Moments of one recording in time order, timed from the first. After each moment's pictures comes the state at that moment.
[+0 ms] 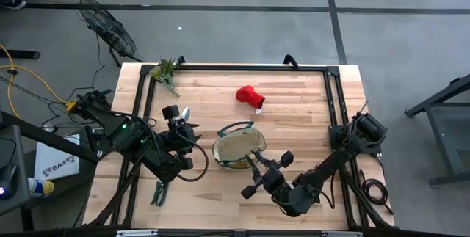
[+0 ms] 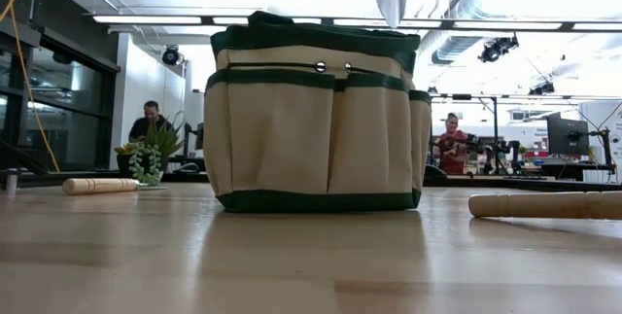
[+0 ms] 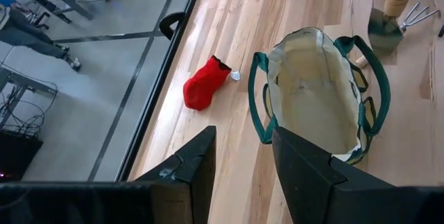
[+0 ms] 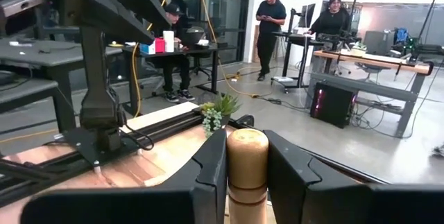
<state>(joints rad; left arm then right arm) -0.62 1.54 1.88 -1.47 -0.87 -0.56 0.71 1.88 1.35 0.71 1.57 -0.18</state>
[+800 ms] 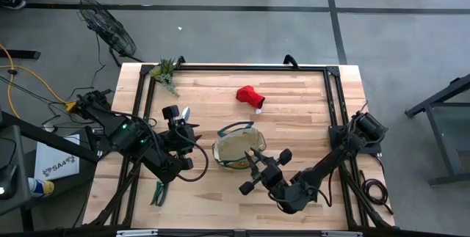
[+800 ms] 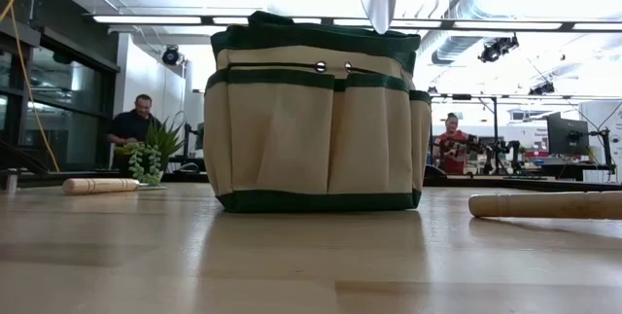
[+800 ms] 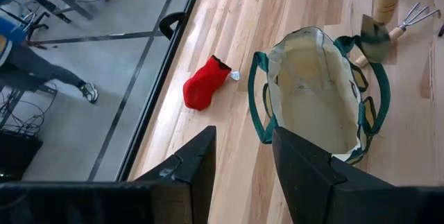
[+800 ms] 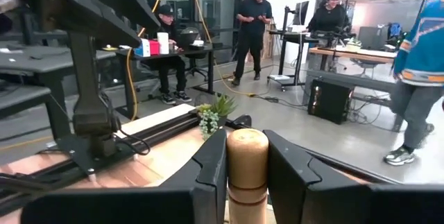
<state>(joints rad) -0.62 1.54 1.88 -1.47 -0.87 -0.55 0.68 1.88 1.35 0.69 1.57 -0.11</state>
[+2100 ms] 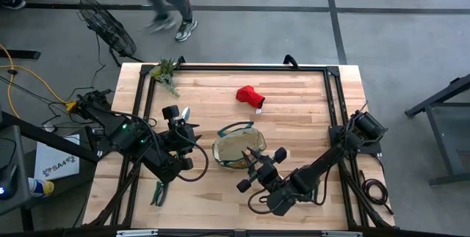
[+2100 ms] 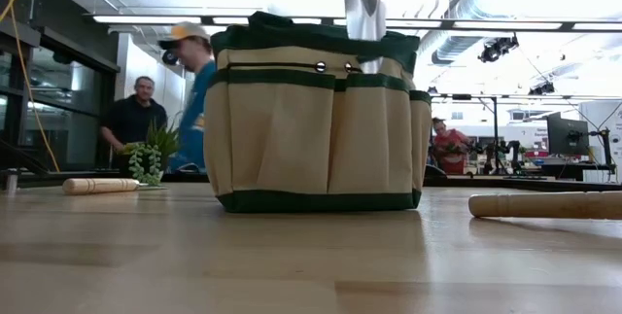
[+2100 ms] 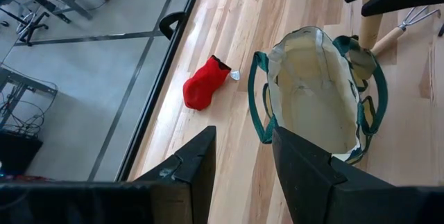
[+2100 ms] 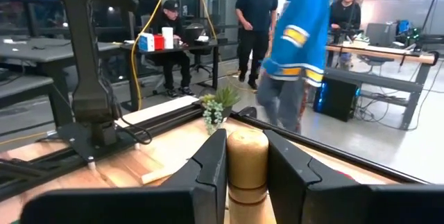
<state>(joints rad) -0.62 1.54 1.88 -1.47 -0.87 -0.55 0.65 1.89 1.35 0.25 1.52 0.31</state>
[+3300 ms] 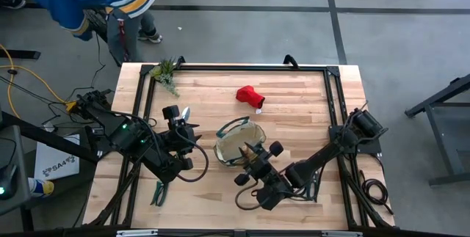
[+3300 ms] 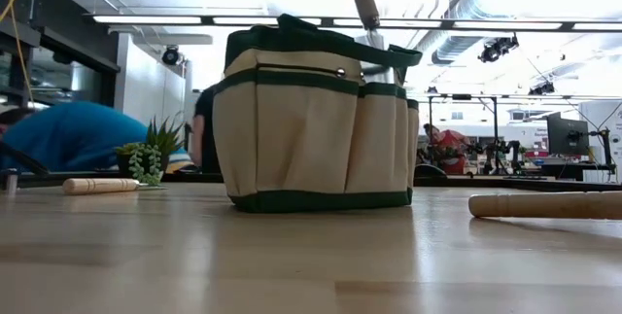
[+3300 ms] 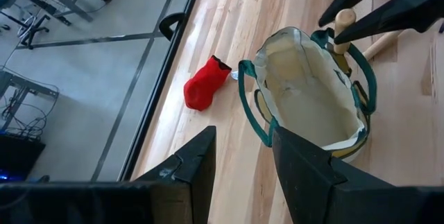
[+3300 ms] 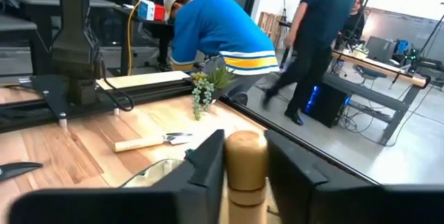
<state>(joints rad) -0.62 1.54 1.88 -1.47 -0.87 -0.53 0.59 1.89 1.35 0.00 1.44 0.37</state>
